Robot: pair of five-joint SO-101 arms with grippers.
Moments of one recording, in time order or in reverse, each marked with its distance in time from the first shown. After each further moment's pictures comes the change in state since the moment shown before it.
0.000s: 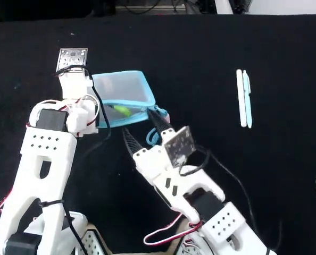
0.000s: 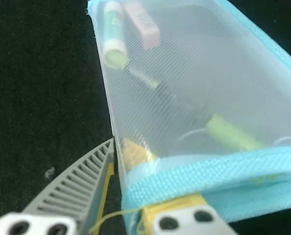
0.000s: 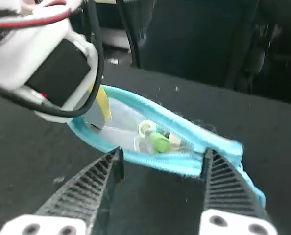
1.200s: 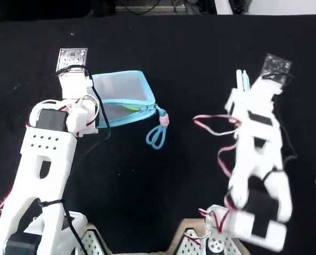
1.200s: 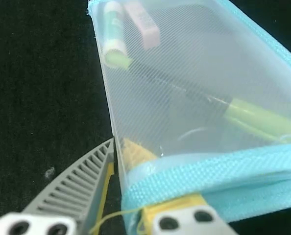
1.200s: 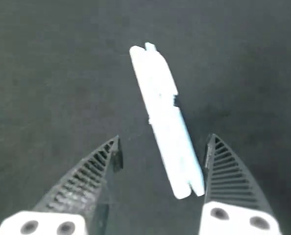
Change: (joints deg) left arm 0.0 0.0 0.1 0.0 0.0; right arm 55.5 74.0 -43.4 0.8 -1.5
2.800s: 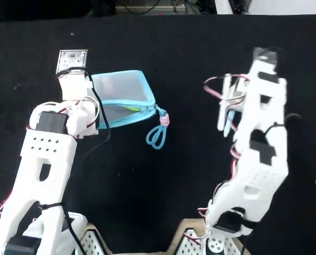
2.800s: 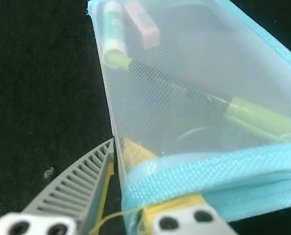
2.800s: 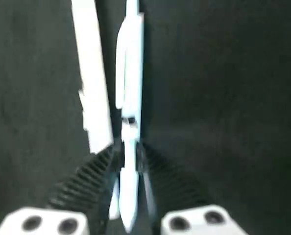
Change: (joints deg) left arm 0.0 0.0 1.9 -2.2 0.0; right arm -1.8 31.6 -43.1 44.8 6.4
